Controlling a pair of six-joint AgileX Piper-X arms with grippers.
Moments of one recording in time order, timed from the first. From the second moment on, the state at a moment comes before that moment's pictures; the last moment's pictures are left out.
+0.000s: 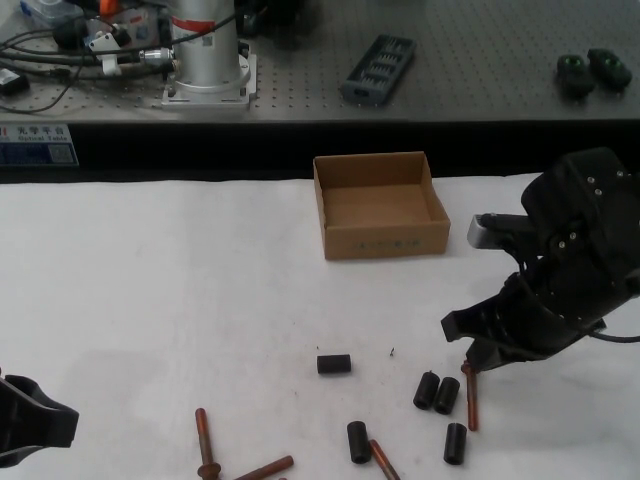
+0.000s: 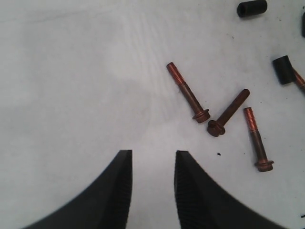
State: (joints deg) left arm -5.2 53.9 -34.2 46.4 21.2 2.1; right arm 25.4 97.1 -55.2 35.9 -13.9 8.9
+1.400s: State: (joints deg) left arm -5.2 53.9 -34.2 46.4 21.2 2.1; right arm 29.8 97.1 -55.2 38.5 -5.3 22.3
